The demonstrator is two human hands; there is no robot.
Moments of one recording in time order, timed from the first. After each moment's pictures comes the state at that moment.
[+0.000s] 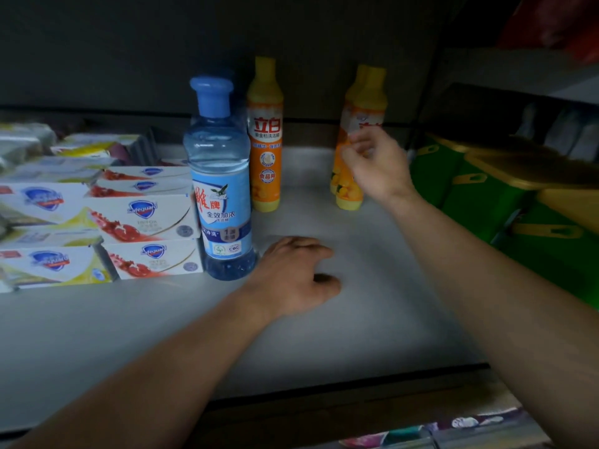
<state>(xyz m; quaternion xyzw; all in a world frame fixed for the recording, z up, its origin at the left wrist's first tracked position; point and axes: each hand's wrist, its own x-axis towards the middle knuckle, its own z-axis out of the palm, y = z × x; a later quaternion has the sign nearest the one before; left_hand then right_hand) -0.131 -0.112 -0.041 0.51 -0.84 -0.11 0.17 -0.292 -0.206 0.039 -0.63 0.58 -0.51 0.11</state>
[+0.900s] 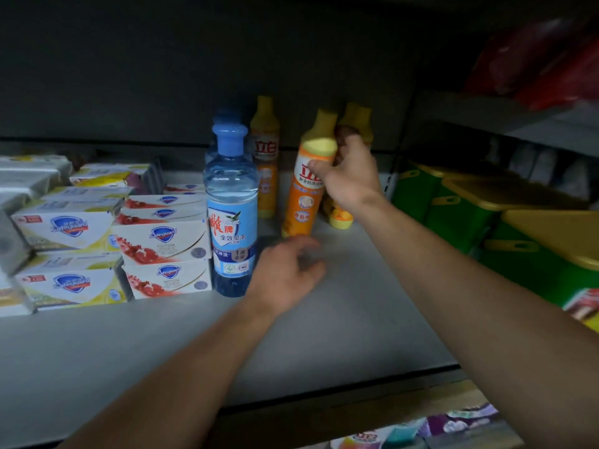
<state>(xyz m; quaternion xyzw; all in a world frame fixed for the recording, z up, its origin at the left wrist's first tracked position) -0.119 -0.113 -0.029 0.51 -0.74 -0.20 0.40 -0.246 -0.183 0.075 -0.62 0.56 -0.52 0.19</state>
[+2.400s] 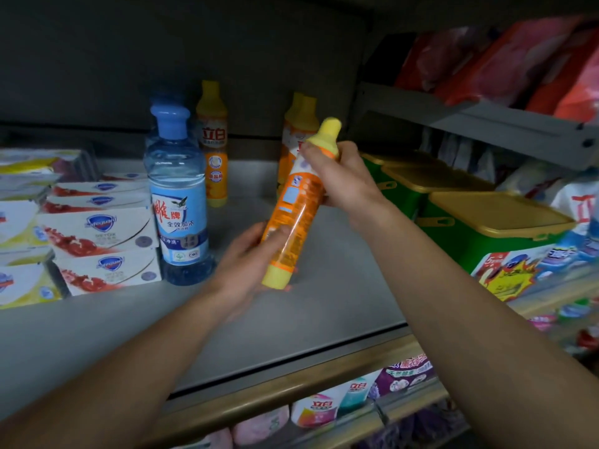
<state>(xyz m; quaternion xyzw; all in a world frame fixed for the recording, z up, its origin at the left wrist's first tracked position) -0.136 -0.079 -0.014 0.36 -0.53 -0.61 0.47 -0.287 -0.113 0.082 -0.53 0.60 -0.53 0.28</state>
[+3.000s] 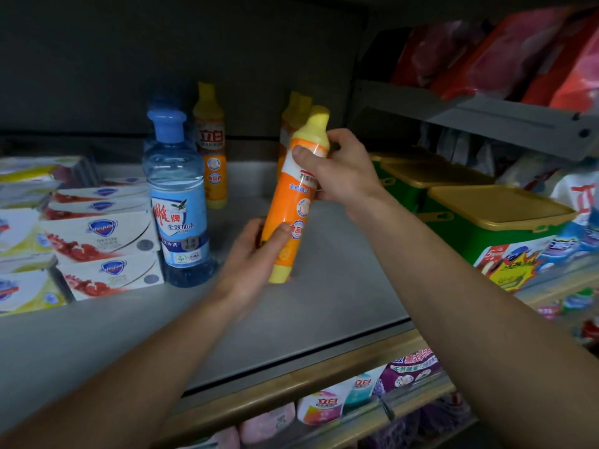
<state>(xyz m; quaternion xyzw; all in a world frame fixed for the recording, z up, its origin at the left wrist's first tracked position) -0.143 -0.077 -0.016 0.39 -0.52 -0.56 0.51 -0.286 -0.114 0.086 -0.56 0.59 -0.54 0.23</state>
